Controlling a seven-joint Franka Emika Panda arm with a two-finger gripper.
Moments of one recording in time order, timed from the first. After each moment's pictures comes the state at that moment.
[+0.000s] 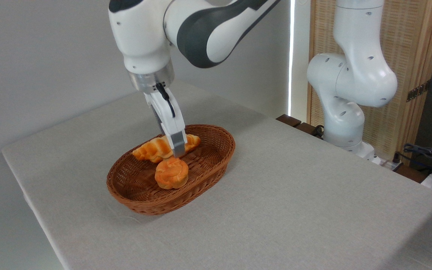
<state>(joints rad) -0.04 -0.05 -0.13 -1.94 -0.28 1.79 0.94</state>
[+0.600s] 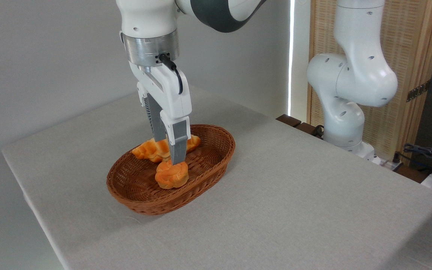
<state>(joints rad) -0.03 -0.06 -0.02 -1.81 -0.12 1.79 0.92</state>
